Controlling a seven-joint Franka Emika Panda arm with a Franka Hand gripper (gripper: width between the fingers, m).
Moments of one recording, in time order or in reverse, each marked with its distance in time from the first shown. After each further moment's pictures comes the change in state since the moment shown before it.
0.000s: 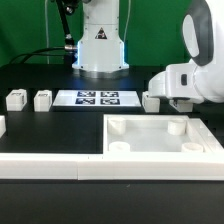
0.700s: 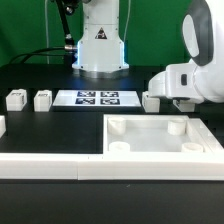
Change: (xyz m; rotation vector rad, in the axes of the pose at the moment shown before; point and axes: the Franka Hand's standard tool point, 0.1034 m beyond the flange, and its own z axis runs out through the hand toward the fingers) arm 0.000 0.000 0.000 0.000 0.000 0.000
